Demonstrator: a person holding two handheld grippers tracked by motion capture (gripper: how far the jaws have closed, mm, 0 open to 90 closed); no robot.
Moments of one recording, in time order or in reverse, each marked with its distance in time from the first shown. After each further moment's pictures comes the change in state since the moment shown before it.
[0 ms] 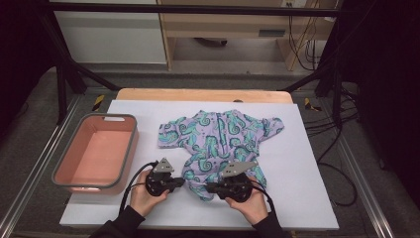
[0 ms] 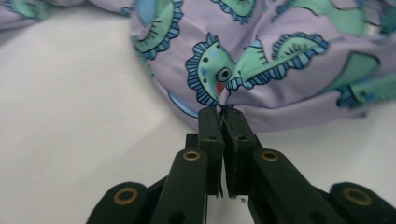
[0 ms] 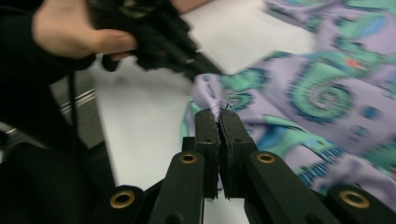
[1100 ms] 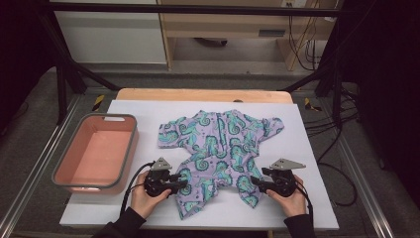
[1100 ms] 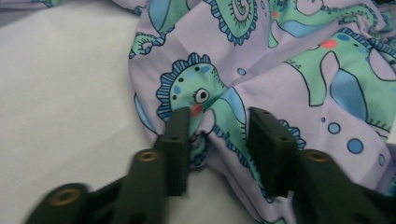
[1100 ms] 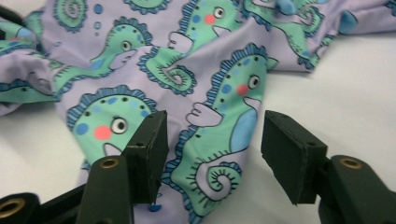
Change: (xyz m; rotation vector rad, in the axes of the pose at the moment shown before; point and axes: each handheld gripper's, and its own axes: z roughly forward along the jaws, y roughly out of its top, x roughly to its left) left arm -0.006 -0.004 0.009 -0.041 -0.026 -0.135; right arm -0.090 -0.083 -0.075 -0.013 -0.441 0.221
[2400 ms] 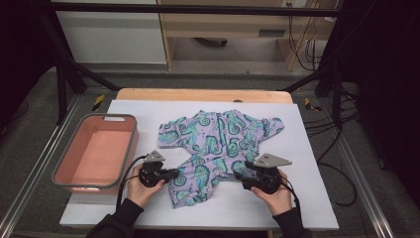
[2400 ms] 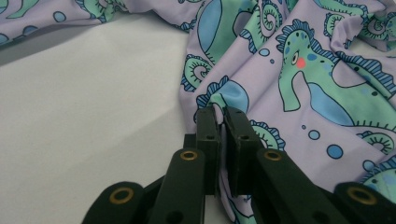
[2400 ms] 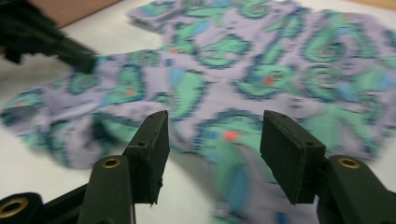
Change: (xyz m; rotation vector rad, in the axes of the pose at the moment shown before) left arm 0.030 0.006 -0.003 -0.031 0.022 -0.010; right arm 0.054 0.036 0.007 -0.100 0.093 -0.105
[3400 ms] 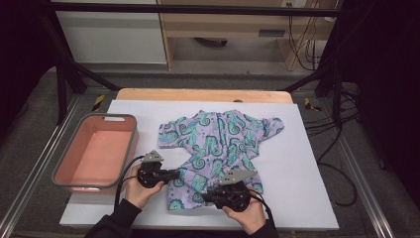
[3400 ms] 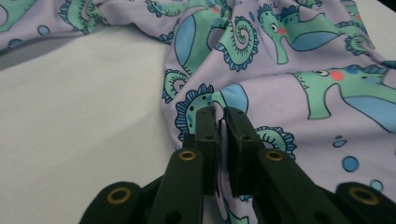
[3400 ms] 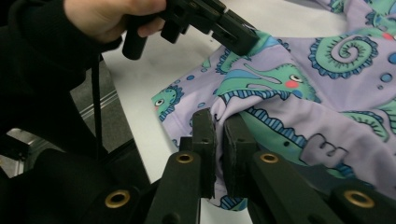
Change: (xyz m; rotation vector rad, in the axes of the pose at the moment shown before) left arm -0.010 0.005 -0.015 -0.008 -0.046 0.003; right arm 0.079 0.009 0.021 0.115 0.322 0.015
